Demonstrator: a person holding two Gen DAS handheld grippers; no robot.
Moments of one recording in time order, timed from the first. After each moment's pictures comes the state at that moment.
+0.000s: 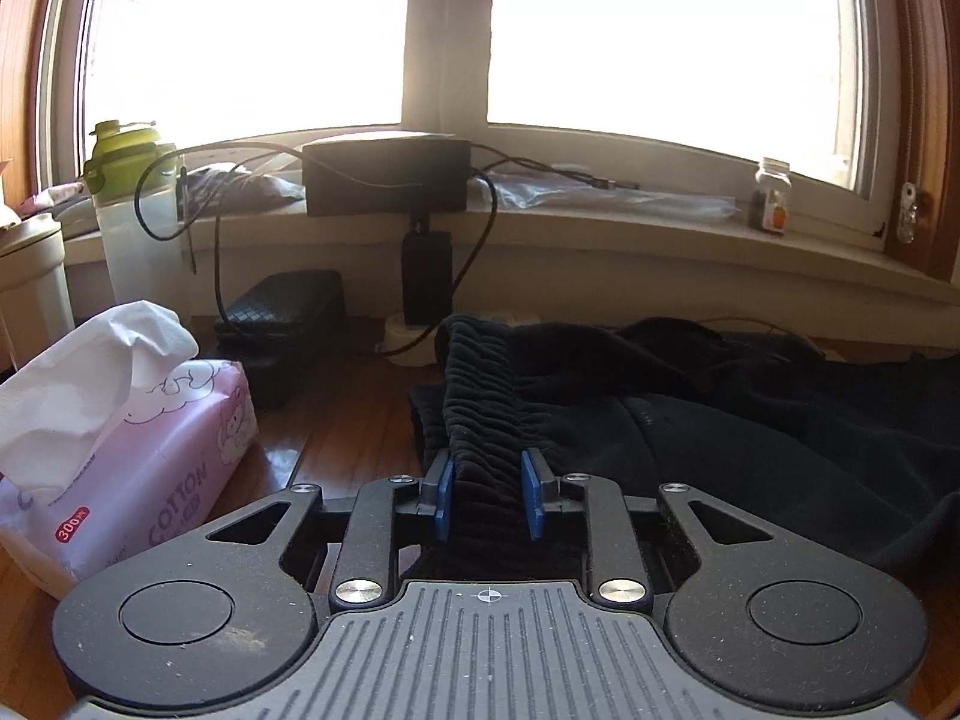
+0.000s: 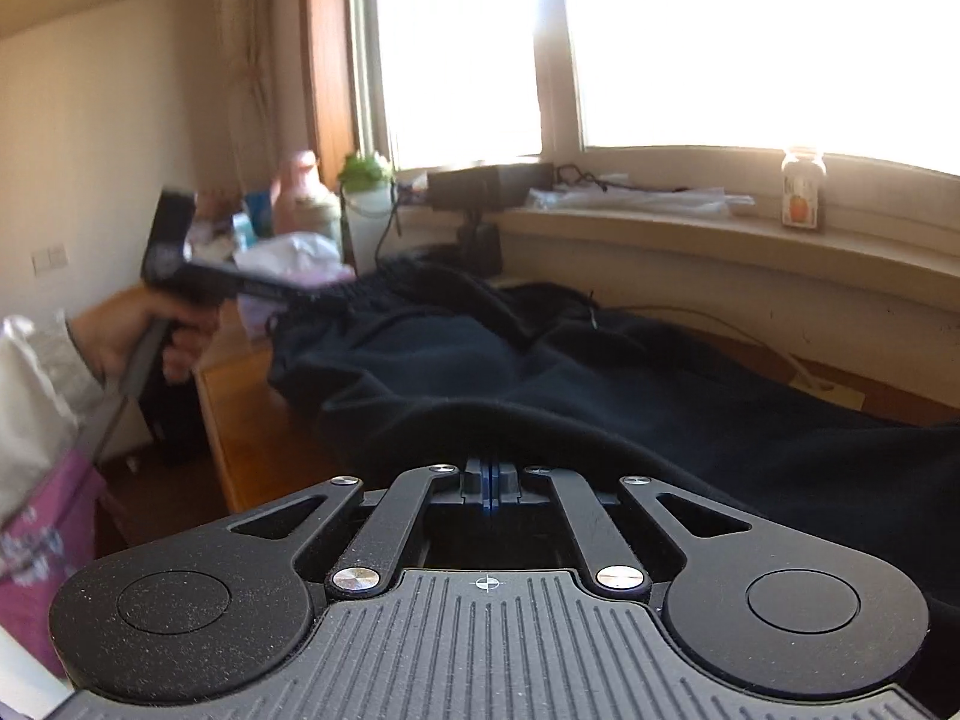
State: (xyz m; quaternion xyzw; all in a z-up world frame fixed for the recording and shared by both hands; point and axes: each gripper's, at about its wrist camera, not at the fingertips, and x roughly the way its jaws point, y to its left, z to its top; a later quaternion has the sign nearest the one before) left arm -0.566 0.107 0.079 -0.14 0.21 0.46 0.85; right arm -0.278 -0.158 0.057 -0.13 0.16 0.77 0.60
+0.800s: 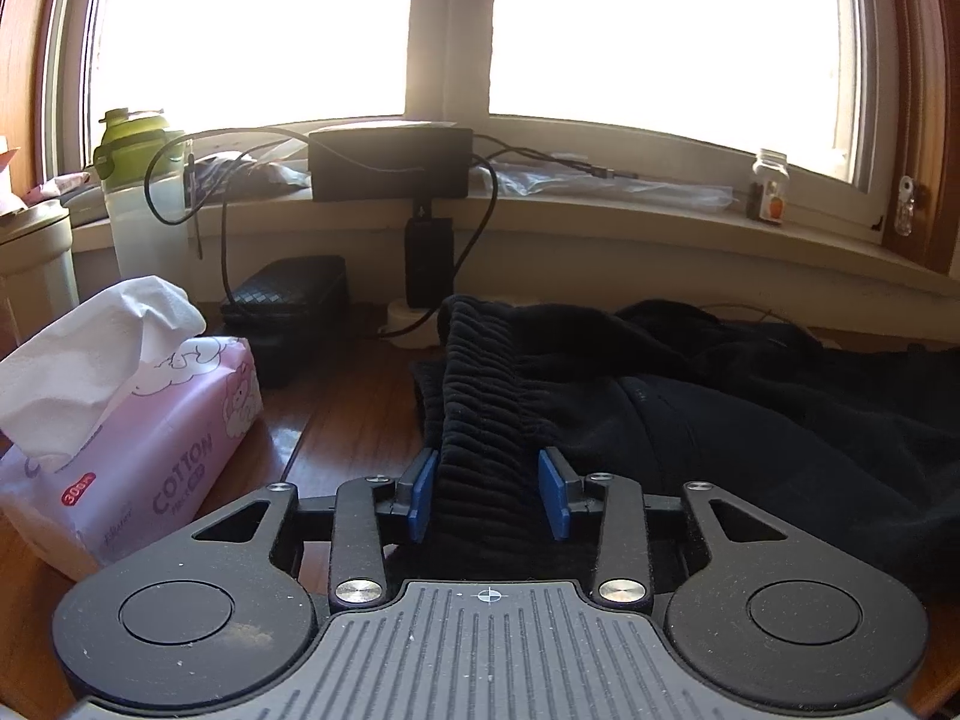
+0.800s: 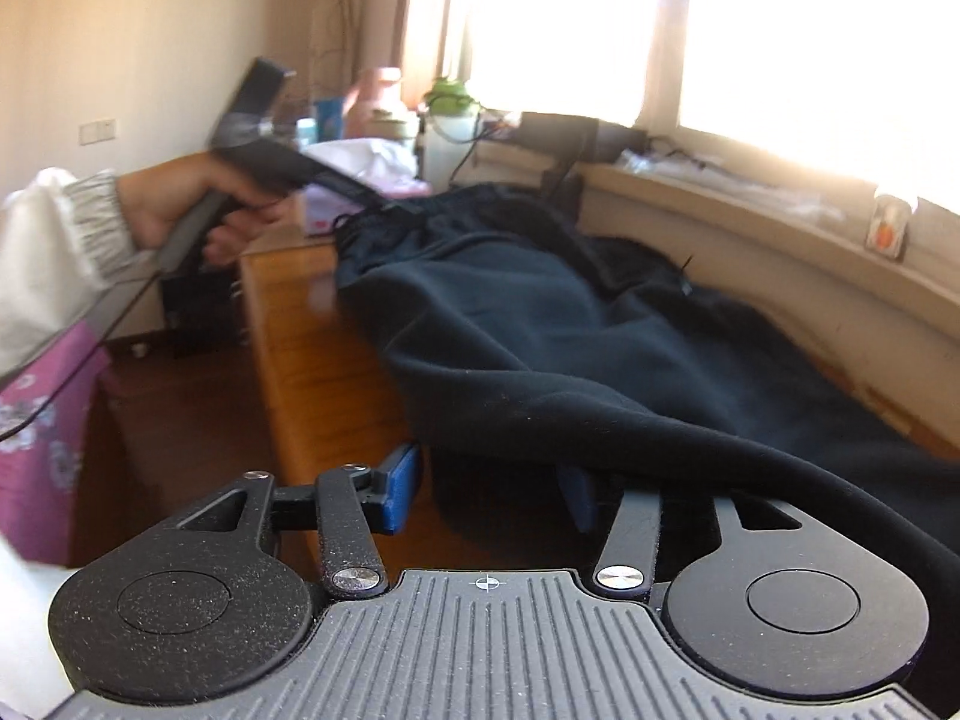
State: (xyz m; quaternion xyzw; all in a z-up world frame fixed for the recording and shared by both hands) left arm -0.576 0.089 0.074 -0.13 0.21 0.46 0.85; right arm -0.324 -0.162 0.037 -0.21 0.09 0.79 0.57
